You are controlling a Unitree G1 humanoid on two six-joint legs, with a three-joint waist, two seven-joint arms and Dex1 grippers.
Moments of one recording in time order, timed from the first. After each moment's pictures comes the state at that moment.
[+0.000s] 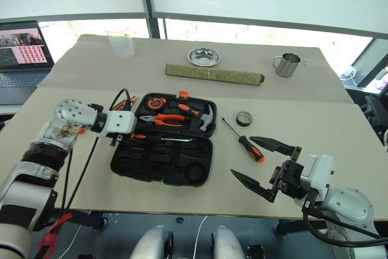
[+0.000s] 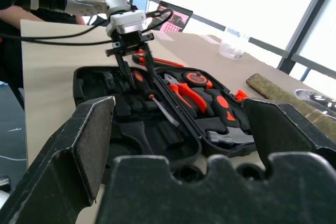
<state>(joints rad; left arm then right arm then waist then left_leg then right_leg) -0.82 0.68 -0.25 0.68 0.05 -0.38 -1.34 0.22 -0.63 -0.24 -0.51 0.61 -0.05 0.96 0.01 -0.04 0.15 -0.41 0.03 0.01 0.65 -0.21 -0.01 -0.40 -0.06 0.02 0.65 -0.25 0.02</state>
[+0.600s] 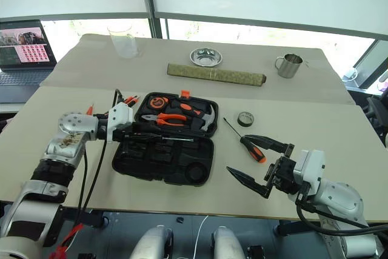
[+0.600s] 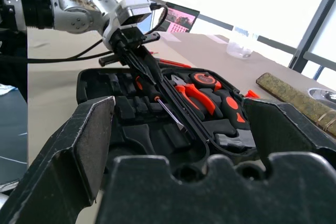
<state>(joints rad) -0.65 0.59 -0.13 0.51 -0.15 -0.09 -1.27 0.18 -0.62 -0.21 -0.46 0.60 -0.04 0.96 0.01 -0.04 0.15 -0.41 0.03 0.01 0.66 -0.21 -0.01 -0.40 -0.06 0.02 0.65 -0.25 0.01</state>
